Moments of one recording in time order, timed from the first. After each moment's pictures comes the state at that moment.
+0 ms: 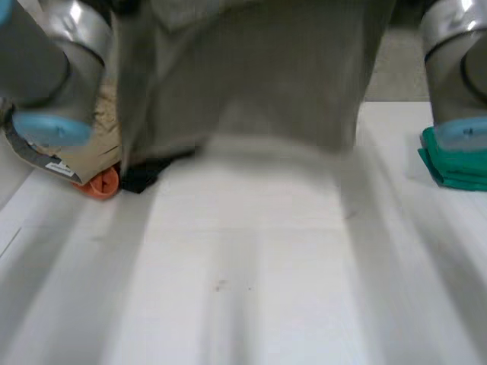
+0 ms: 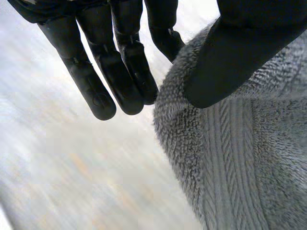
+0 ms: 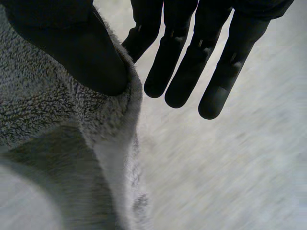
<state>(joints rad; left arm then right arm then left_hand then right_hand) 4.33 -2.10 -0.79 3.43 -1.54 3.51 1.93 -1.13 0.91 -0.36 1.58 2.54 1.11 1.20 1.19 1.20 0.98 1.10 1.18 1.19 1.20 1.00</state>
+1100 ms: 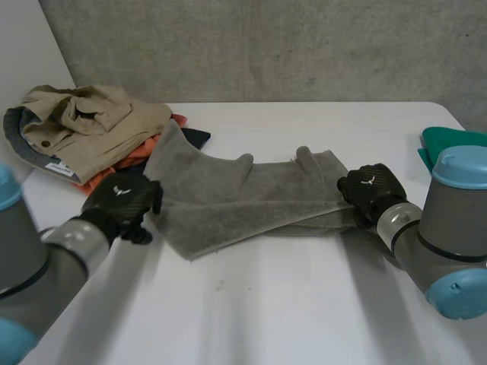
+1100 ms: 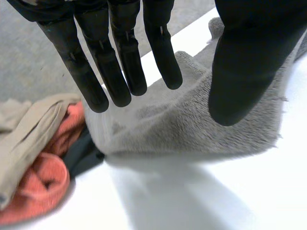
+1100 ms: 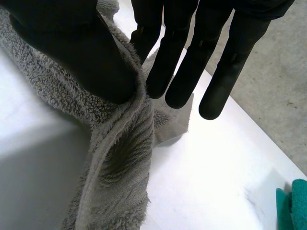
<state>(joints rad) 4.40 -1.72 -1.88 3.28 -1.44 3.47 1.93 -1.11 1.59 -0.16 1.50 2.62 0.82 0.80 0.79 0.79 0.61 1.10 1.19 1.19 1.20 1.00</state>
